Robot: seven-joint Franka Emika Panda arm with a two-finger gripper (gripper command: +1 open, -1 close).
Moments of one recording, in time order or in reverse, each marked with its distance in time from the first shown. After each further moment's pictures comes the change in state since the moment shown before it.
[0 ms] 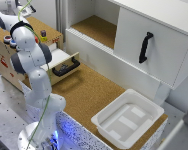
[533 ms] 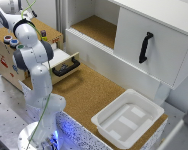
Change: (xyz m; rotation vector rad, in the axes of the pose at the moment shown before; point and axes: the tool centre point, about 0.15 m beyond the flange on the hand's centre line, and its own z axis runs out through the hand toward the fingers) arm 0.003 0.020 0.038 0.040 -0.055 0.091
